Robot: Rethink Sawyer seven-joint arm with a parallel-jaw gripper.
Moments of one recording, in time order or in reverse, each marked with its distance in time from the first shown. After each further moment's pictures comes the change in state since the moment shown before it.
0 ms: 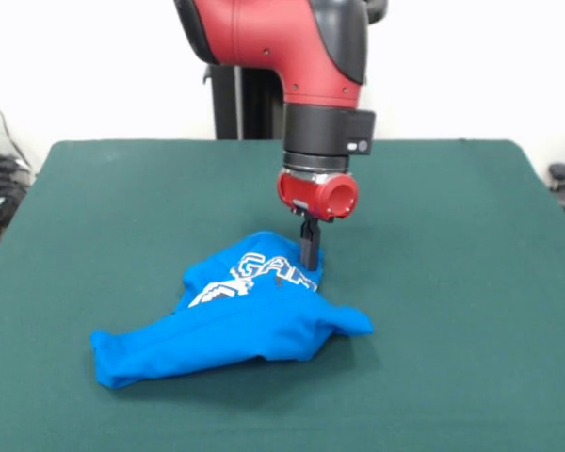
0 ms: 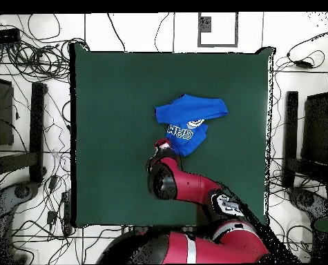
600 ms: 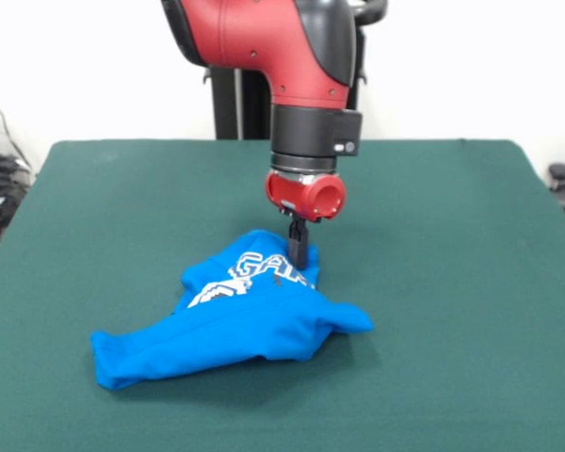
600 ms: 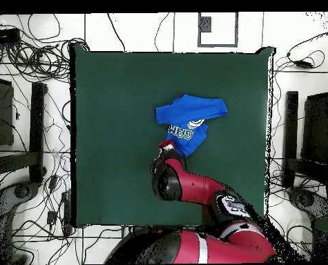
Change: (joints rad) arm -0.030 0.005 0.000 -0.002 -0.028 -0.001 0.000
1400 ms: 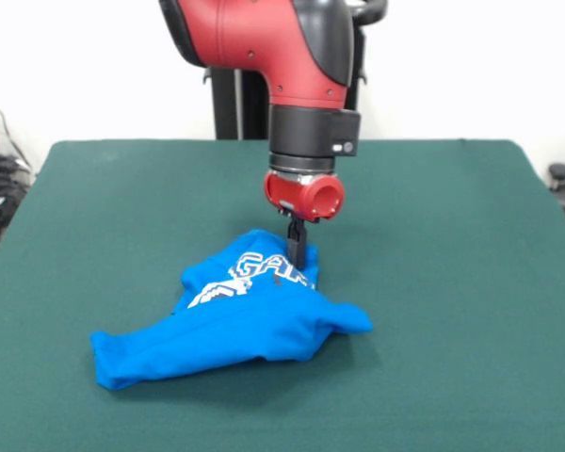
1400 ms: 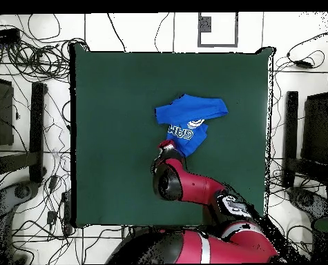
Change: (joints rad) arm -0.005 -0.001 0.006 0.000 -0.002 0.000 0.000
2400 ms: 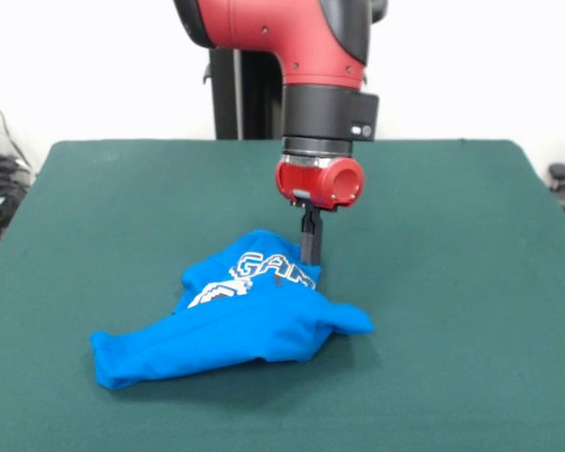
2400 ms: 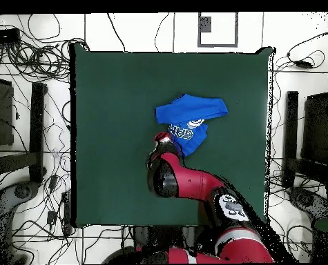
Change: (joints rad) arm 0.033 -0.077 0.007 -0.009 0.000 0.000 0.000
